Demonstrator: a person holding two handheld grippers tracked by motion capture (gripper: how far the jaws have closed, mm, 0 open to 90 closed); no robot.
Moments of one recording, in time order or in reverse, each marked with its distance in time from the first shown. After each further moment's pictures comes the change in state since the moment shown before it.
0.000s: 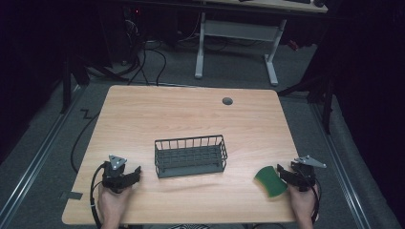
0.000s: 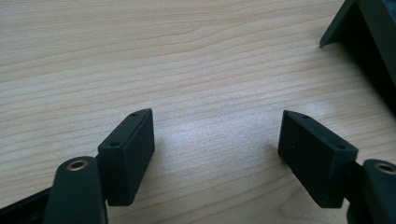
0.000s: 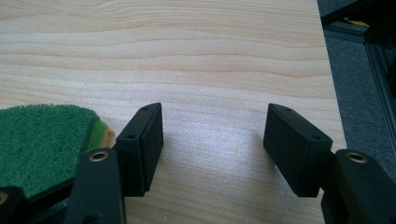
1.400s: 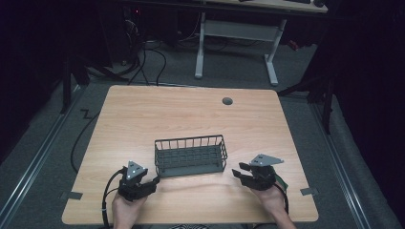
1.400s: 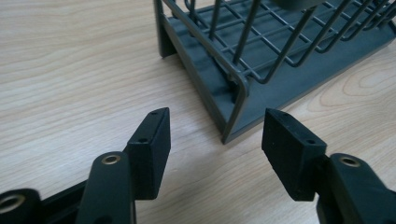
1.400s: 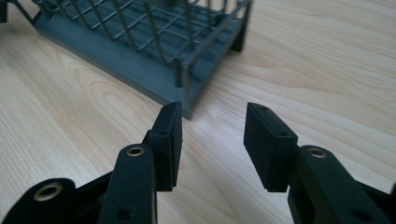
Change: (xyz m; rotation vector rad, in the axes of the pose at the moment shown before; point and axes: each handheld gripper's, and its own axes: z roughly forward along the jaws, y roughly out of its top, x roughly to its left) left arm -0.061 0.007 -0.026 -0.011 -0.259 0.078; right arm 0.138 0.038 -0.018 -0.019 0.456 -0.319
